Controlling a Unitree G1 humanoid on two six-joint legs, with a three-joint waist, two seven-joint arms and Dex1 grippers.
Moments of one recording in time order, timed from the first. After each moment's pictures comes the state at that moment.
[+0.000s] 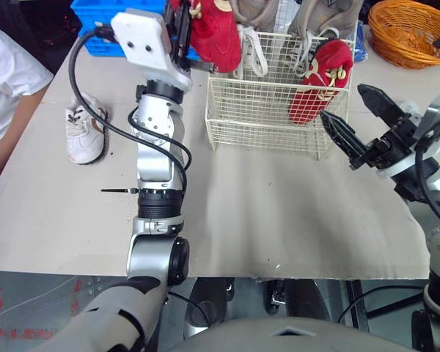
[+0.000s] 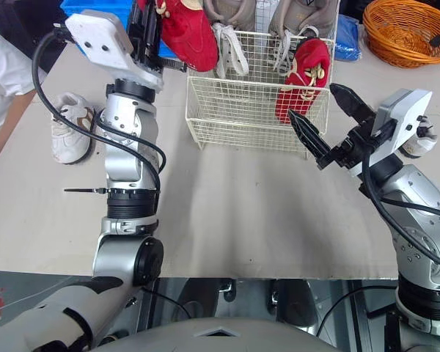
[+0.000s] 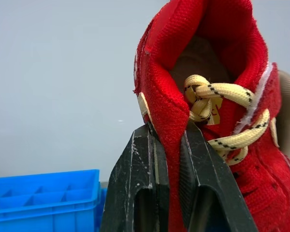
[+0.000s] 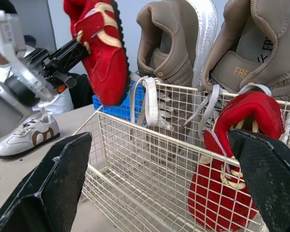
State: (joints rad) left arm -0.77 0.14 0.12 0.16 -0.08 -0.21 -0.19; right arm -0.20 -0.48 -0.25 -0.66 0.77 0.51 0.38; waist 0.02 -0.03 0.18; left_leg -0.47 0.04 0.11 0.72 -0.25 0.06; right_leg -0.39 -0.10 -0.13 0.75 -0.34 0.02
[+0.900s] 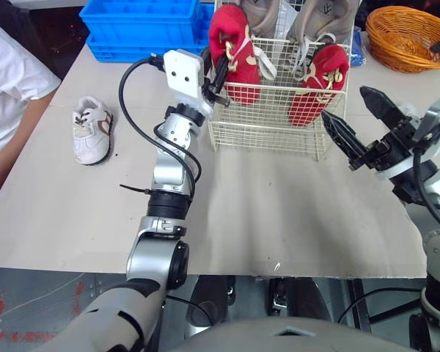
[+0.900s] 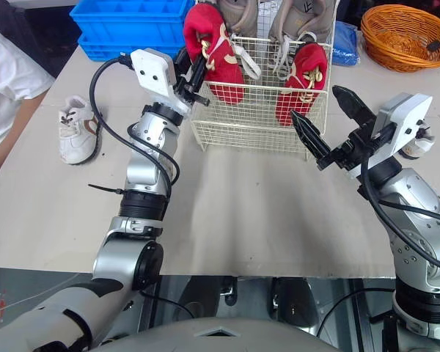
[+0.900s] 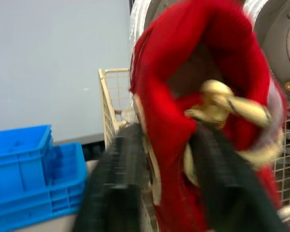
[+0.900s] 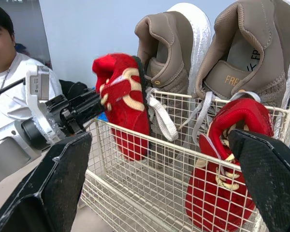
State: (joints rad) left arm -0.74 0.15 0.06 0.35 -0.14 -0.19 -0.32; right arm -0.17 -0.47 -0.24 -0.66 0.75 0.49 0.38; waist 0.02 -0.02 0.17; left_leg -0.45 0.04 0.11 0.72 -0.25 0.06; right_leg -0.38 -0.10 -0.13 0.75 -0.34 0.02
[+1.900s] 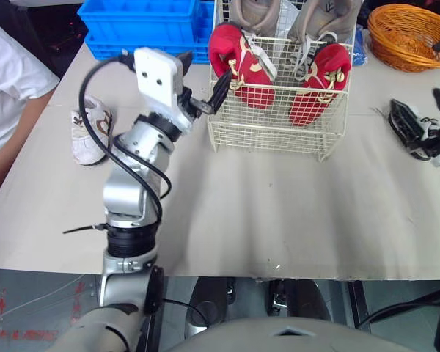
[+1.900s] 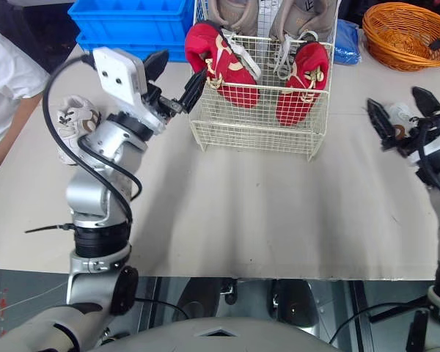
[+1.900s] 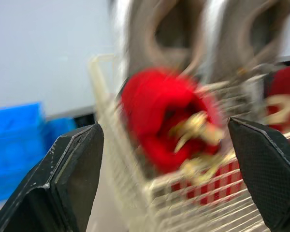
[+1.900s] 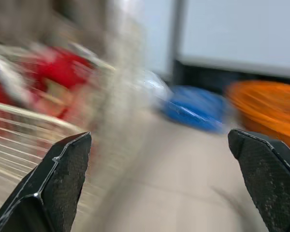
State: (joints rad) left arm -0.63 0.37 0.08 -0.31 -0.33 0.42 -0.44; right arm -0.17 -0.68 -0.50 -0.23 0.62 0.45 0.42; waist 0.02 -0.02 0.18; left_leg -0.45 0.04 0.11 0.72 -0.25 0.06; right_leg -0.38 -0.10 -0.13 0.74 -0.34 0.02
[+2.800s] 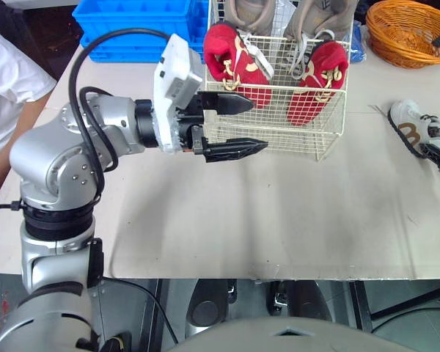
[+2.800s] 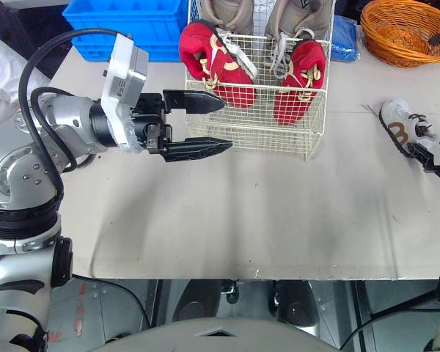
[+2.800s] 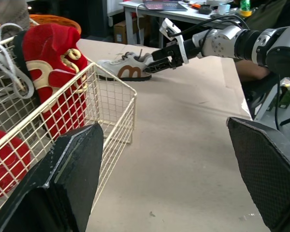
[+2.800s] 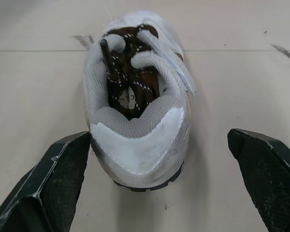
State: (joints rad) left arm -0.74 0.73 0.03 -0.41 -0.83 0.93 -0.91; right arm -0.62 -0.88 -0.38 1.06 0.31 0.13 0.82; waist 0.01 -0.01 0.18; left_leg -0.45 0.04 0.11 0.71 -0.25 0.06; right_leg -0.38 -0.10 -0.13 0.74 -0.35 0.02
